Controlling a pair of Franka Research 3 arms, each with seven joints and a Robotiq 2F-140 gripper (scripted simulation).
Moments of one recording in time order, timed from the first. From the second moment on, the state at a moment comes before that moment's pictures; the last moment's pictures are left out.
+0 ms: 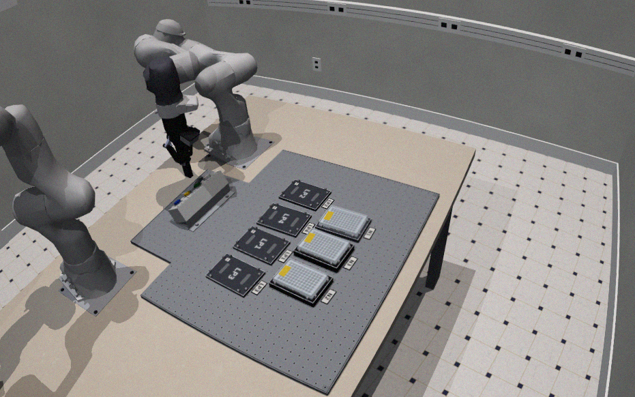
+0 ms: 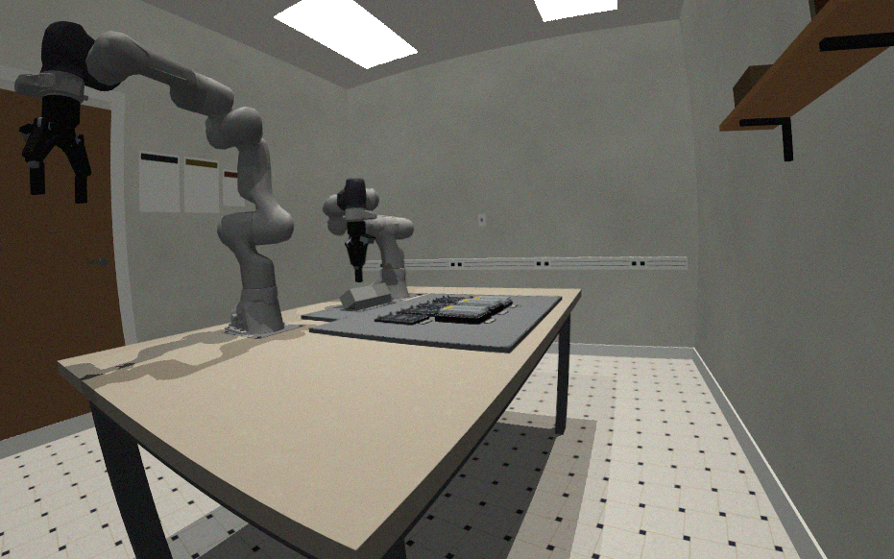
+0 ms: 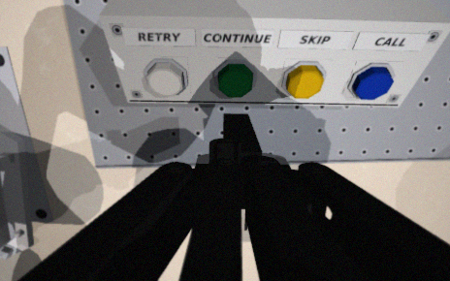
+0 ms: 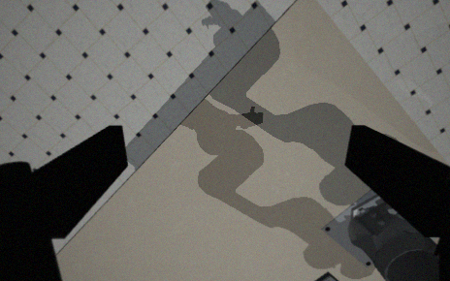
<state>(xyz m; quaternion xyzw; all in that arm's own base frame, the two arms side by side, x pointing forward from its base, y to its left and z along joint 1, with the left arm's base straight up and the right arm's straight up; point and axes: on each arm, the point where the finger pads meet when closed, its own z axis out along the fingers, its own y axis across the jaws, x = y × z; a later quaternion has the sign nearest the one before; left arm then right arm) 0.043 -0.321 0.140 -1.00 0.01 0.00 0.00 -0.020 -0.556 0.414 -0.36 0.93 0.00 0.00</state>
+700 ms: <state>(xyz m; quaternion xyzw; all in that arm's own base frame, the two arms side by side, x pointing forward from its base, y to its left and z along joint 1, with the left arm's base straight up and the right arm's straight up) 0.046 -0.321 0.135 -1.00 0.01 0.00 0.00 -0.020 -0.556 0.414 -0.36 0.93 0.00 0.00</state>
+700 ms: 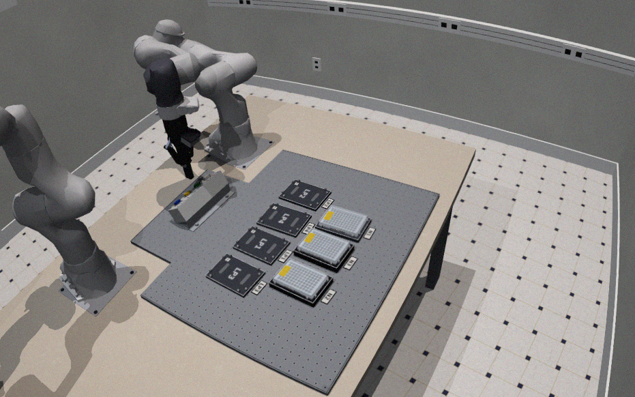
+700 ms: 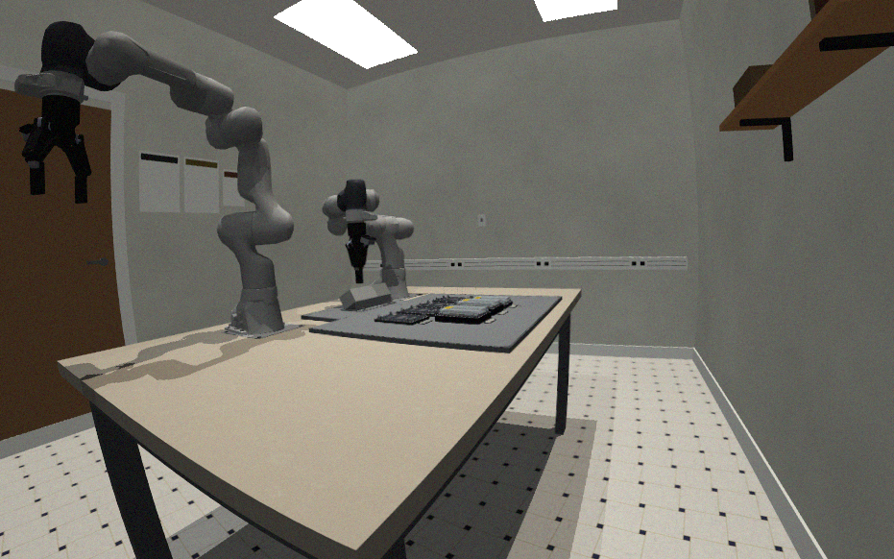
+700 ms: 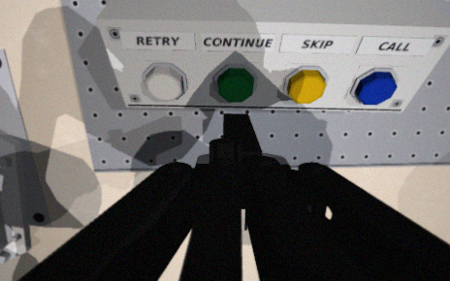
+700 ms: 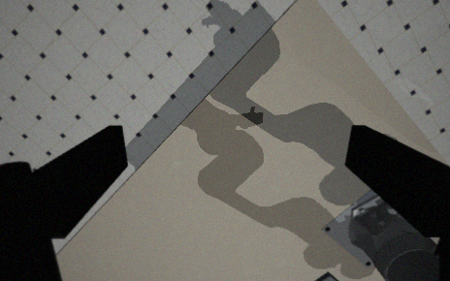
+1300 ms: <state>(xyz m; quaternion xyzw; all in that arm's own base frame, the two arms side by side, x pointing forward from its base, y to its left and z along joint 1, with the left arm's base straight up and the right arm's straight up) 0.053 -0.321 0.122 -1.00 0.01 0.00 0.00 -0.020 -0.556 0.414 -0.36 0.93 0.00 0.00</state>
